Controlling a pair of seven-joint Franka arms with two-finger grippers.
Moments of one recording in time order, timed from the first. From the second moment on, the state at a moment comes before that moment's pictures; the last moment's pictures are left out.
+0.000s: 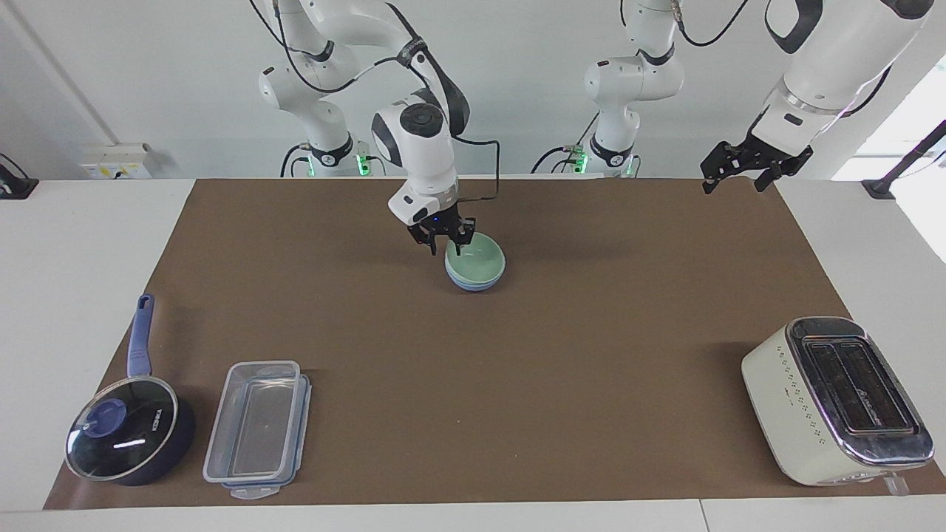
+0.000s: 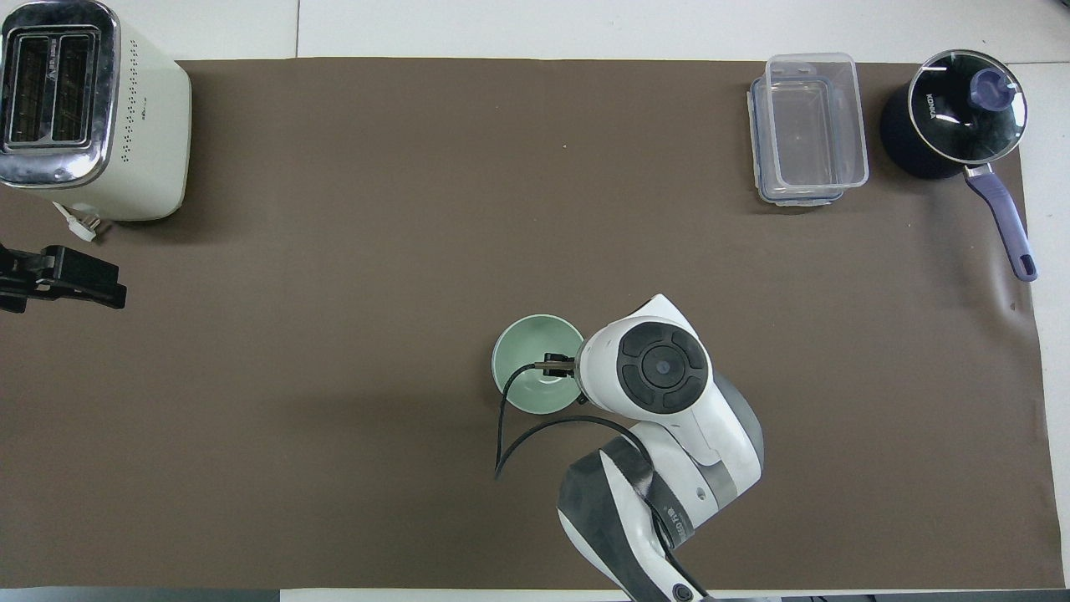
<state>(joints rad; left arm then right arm) 0.00 -0.04 -0.07 -1.60 -0.01 1.46 -0.02 0.59 0.05 0.00 -2.16 0.08 2.28 0.66</state>
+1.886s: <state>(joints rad) 0.01 -0.04 -0.07 -1.60 -0.01 1.46 -0.03 -0.02 -0.04 0.00 -1.63 -0.04 1.62 0.11</state>
